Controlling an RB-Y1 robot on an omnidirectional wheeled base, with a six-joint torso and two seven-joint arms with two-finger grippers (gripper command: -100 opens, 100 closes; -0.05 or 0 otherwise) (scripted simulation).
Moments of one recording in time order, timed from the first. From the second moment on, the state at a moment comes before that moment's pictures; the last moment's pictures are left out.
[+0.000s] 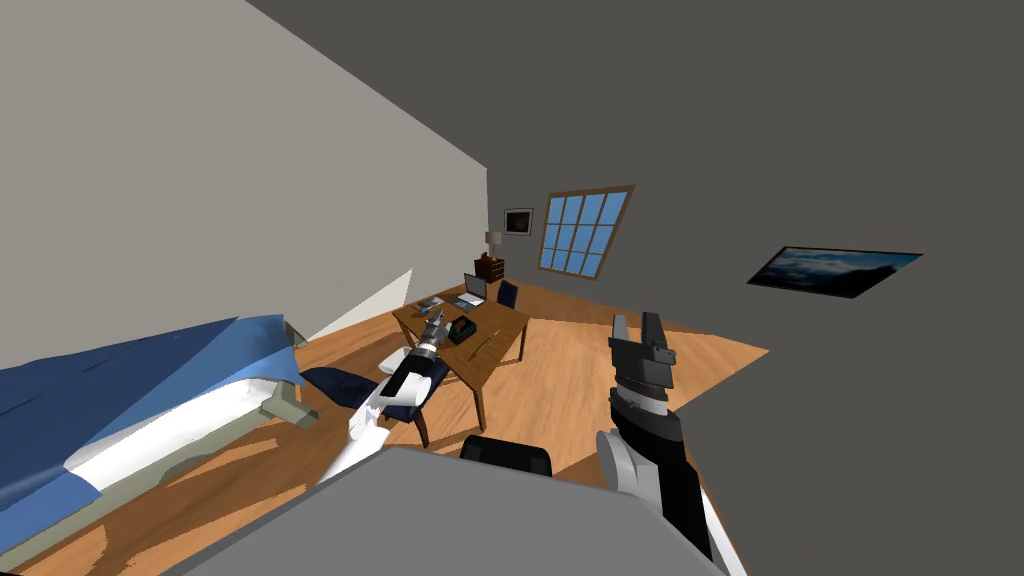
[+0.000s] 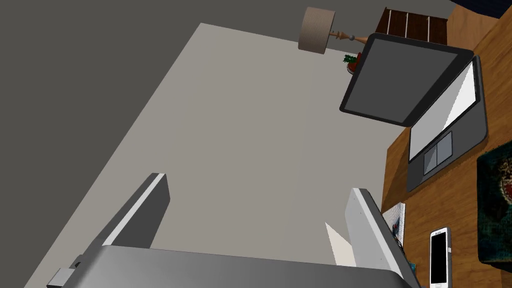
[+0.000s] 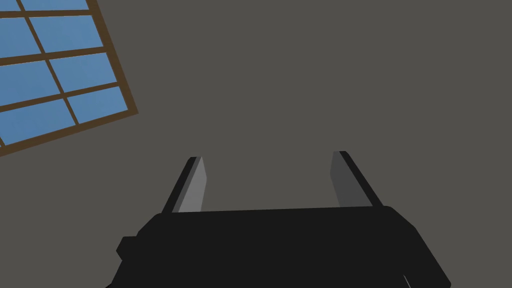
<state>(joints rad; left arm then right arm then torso) 0.19 0.23 0.09 -1.73 0.19 -0.21 0.17 0.50 0.02 0.04 -2.31 0.04 -0.59 0.05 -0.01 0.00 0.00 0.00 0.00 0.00</state>
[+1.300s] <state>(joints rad) 0.01 0.27 0.16 -1.41 0.28 0.11 0.34 0.50 0.02 0.04 -2.31 0.04 -0.59 0.05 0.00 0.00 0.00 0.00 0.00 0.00</state>
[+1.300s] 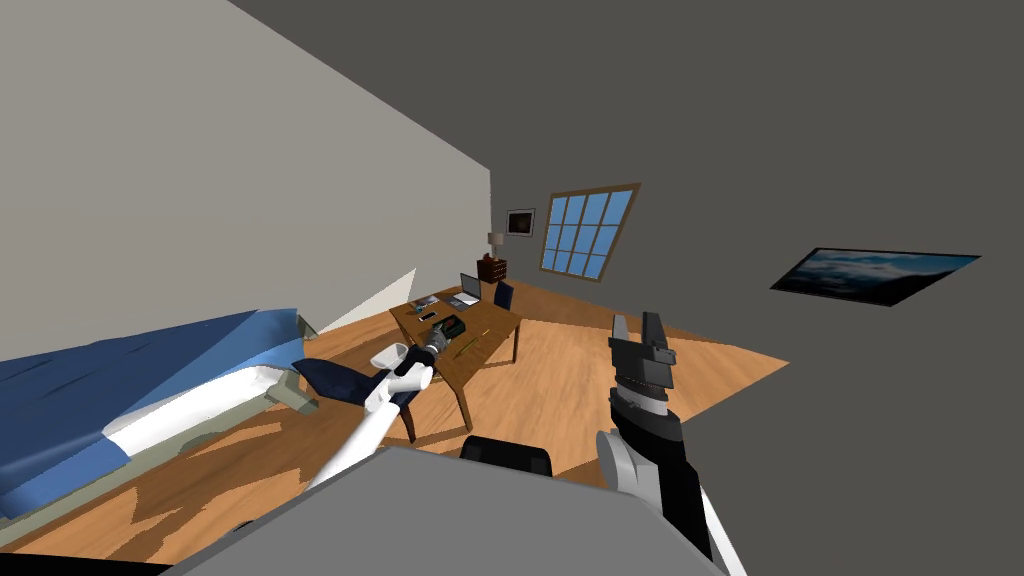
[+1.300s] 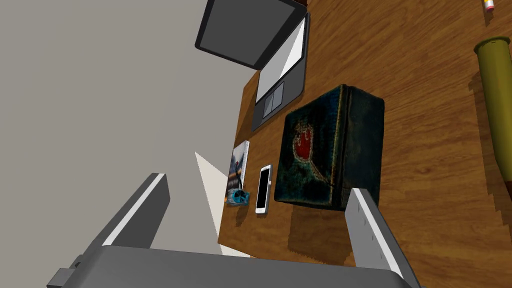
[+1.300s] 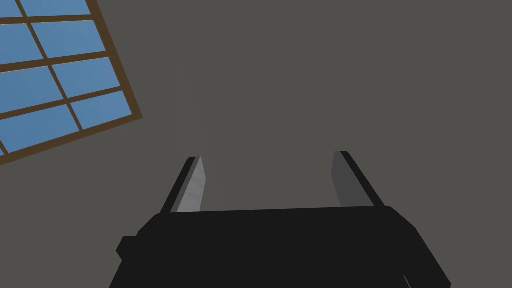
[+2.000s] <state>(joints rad) -0.07 0.29 0.18 -1.25 0.32 0.29 0.41 0.50 0.02 0.04 -2.31 0.04 -0.59 0.05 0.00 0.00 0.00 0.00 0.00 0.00</state>
